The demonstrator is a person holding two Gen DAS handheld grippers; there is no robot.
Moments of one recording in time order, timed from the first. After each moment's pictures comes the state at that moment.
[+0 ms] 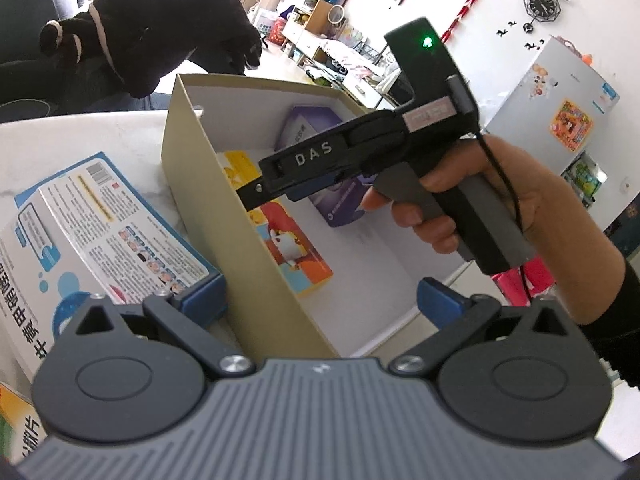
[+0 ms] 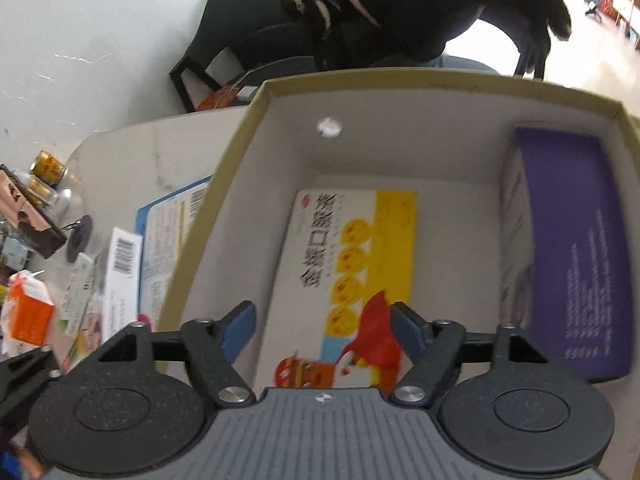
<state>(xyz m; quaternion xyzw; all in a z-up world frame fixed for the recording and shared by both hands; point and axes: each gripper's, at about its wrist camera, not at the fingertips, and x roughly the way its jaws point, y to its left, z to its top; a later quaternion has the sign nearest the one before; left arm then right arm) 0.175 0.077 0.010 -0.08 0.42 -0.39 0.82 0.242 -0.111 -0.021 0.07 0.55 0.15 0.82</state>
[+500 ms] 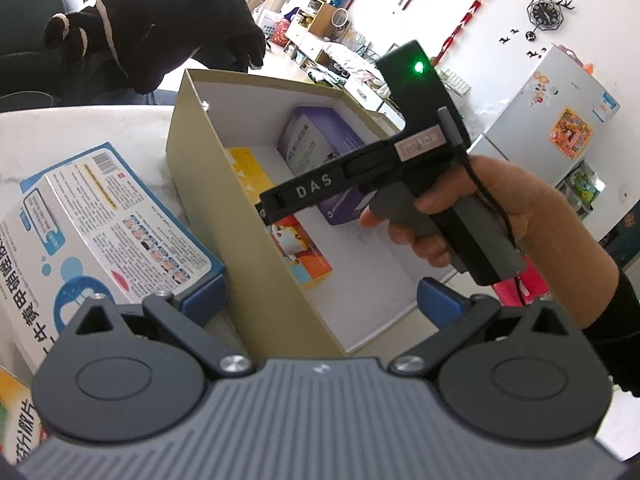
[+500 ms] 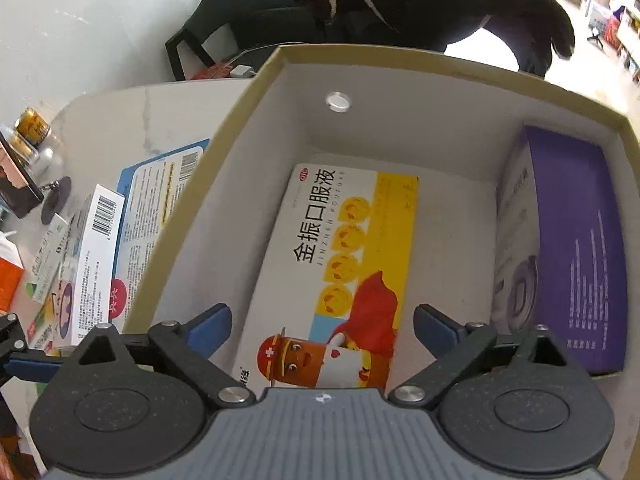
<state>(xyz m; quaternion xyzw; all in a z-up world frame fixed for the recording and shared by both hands) 0.173 0.084 0.008 -0.09 0.42 -0.39 0.82 0.235 -0.102 -0.031 0.01 0.56 0.14 0.82</state>
